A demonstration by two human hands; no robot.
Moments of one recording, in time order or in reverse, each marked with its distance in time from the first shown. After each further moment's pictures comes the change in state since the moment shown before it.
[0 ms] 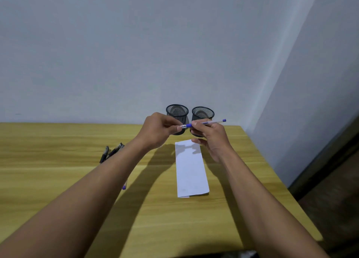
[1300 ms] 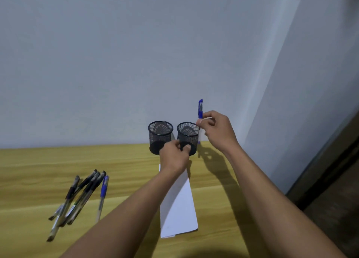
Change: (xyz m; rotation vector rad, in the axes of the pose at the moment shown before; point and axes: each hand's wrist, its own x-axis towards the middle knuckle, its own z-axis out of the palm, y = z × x) left_hand 0.045 0.009 0.112 -0.154 0.226 -0.265; right_hand 0.070 -0.038 -0.054 -0.619 0.219 -0.296
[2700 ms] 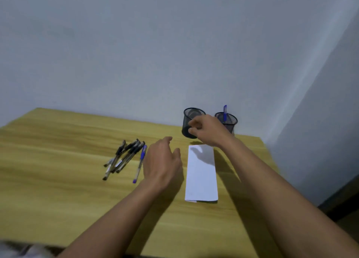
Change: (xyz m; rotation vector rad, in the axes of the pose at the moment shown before) left_hand -0.088 -0.036 -0.094 0.511 0.280 0.083; right_hand -0.040 -0.041 0.063 -0.449 -0.532 -0.192
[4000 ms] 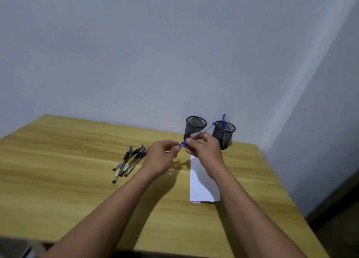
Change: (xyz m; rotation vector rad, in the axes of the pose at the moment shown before) left_hand 0.019 -0.031 -0.031 -0.511 -0.247 -0.040; right_hand -0.054 -0.041 0.053 1.049 0.270 0.187
